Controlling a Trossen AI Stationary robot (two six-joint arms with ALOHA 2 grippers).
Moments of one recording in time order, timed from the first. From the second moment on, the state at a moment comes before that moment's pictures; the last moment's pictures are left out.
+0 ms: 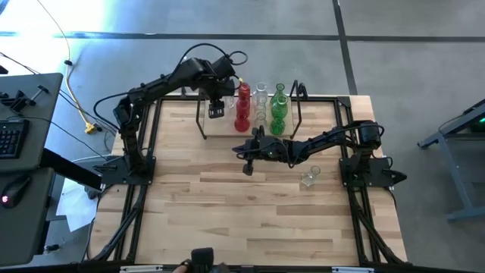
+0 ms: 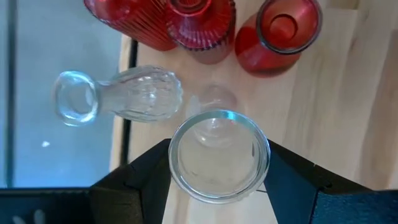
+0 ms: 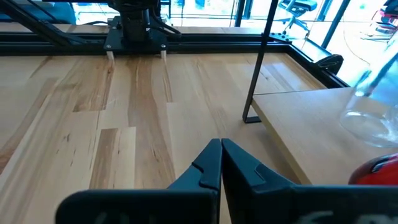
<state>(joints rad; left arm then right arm) 0.57 1.87 1.88 -1.26 -0.07 0.47 -0.04 1.87 0.91 0.65 0.16 -0.03</state>
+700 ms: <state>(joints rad) 0.57 1.90 1.88 -1.26 -0.04 0.45 -0.04 1.87 0.91 0.65 0.16 -0.03</state>
